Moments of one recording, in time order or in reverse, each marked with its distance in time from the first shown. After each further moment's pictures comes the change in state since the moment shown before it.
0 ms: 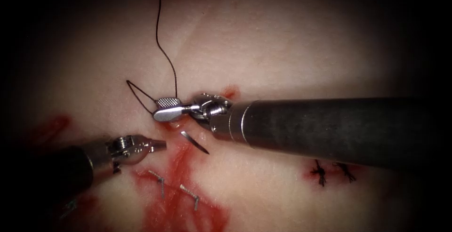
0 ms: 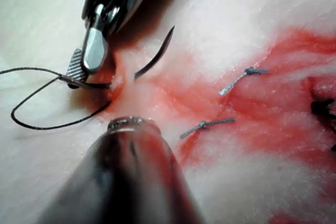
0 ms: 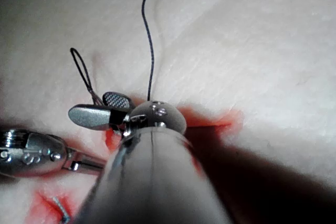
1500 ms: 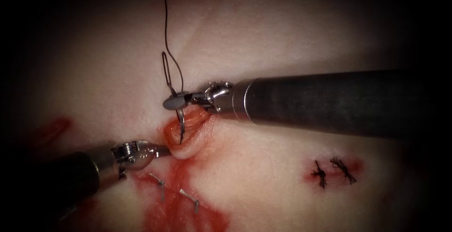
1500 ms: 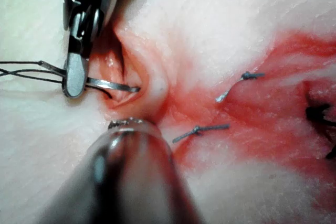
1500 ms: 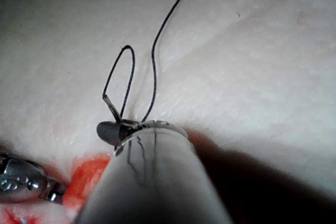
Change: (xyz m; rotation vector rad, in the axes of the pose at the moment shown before) right arm -0.008 -0.003 0.000 0.020 -0.457 0.495; left arm -0.001 0.000 0.001 -0.006 -0.041 -0.033
